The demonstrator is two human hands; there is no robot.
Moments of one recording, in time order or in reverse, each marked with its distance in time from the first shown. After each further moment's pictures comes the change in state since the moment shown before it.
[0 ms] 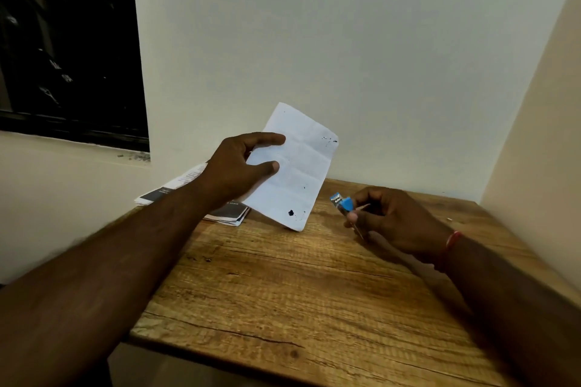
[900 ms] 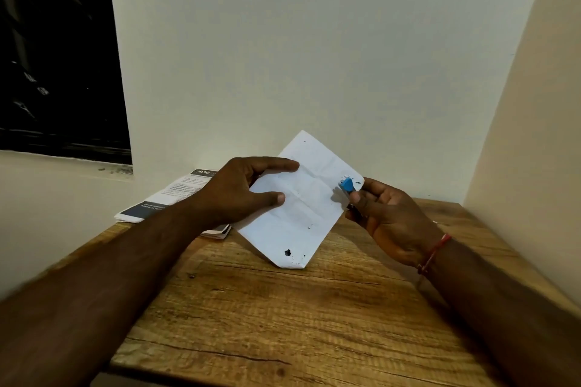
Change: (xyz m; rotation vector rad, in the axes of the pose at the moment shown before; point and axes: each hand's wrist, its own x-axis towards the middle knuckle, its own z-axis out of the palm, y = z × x) left_hand -0.009 0.010 0.017 0.005 -0.291 0.100; right_hand 0.006 0.002 -0.001 0.881 0.126 0.071
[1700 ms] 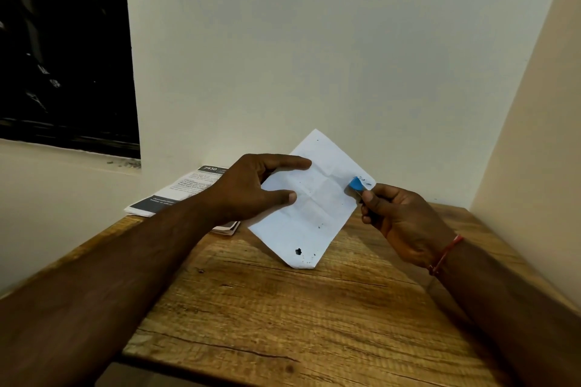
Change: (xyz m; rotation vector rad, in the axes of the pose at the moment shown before) left_hand -0.002 0.008 0.006 -0.014 0.011 0.001; right_hand -0.001 -0.006 -0.005 -0.167 0.061 0.024
